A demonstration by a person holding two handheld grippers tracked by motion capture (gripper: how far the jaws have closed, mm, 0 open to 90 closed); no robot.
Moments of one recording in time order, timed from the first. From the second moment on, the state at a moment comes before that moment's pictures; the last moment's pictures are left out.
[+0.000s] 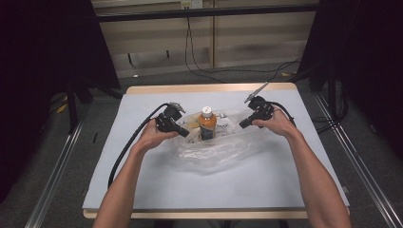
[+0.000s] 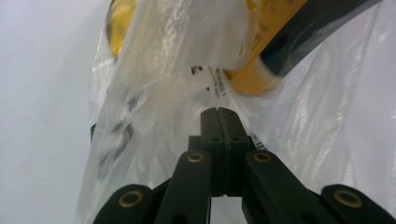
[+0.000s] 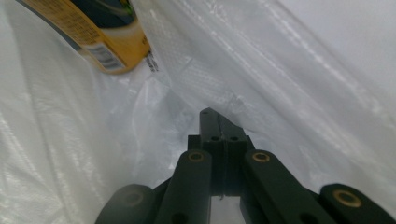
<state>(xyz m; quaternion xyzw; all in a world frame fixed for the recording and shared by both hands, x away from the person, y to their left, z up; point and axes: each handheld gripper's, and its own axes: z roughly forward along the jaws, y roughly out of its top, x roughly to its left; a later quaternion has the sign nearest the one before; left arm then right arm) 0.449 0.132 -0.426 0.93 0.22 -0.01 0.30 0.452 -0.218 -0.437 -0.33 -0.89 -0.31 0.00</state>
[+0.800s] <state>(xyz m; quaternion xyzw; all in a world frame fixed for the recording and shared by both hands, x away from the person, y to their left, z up) 0.390 0.171 -0.408 0.86 0.25 0.03 0.45 0.392 -0.221 -0.407 -0.32 -0.84 -0.44 -0.08</state>
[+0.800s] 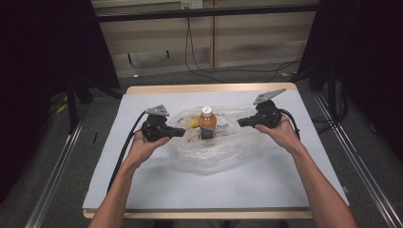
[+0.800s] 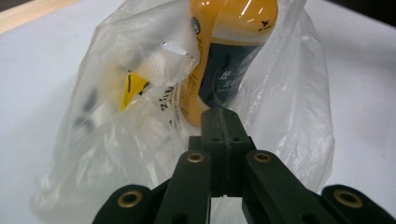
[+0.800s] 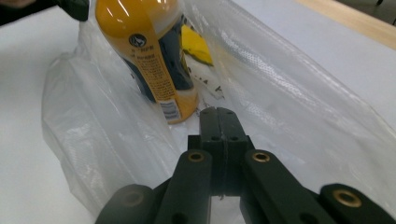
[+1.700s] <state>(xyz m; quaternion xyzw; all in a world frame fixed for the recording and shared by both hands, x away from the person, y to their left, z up) 0.307 0.241 -0.436 0.80 0.34 0.07 0.48 0.276 -0.285 -0.423 -0.41 -0.77 -0.47 -0.15</state>
